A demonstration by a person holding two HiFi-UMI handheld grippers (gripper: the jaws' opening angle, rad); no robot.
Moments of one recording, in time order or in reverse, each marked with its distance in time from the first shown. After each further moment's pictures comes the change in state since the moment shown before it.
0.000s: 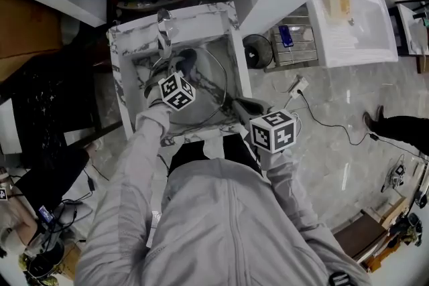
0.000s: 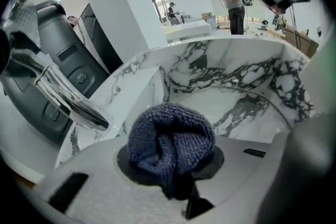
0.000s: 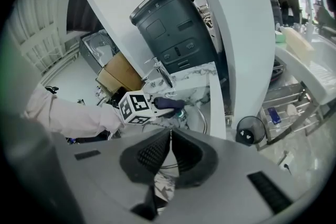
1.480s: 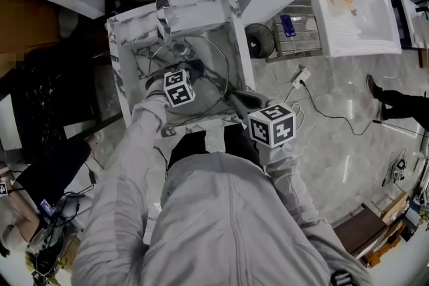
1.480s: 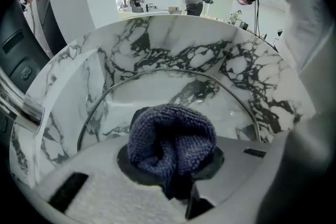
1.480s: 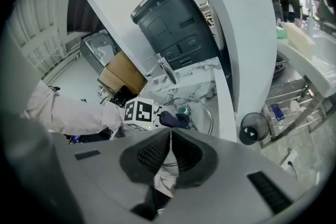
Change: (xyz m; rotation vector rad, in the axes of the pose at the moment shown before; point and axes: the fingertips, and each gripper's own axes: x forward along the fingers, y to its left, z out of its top) left arm 0.001 -0.102 -0.031 0.151 0.096 -0.451; right arm 0.004 0.014 -0.012 0.011 0.010 0.025
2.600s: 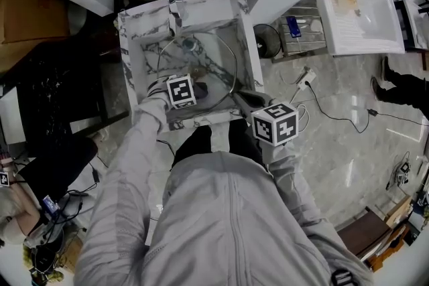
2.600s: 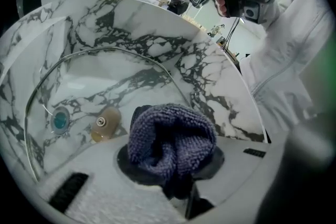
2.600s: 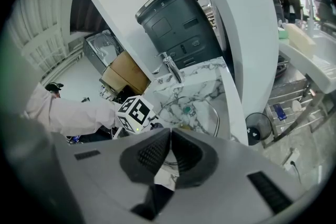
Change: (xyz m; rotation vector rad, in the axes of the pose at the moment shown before) left arm -0.037 -0.092 -0.021 -0.079 0.075 -0.426; right arm 0.002 0.021 -0.010 -0.011 -0.018 0.010
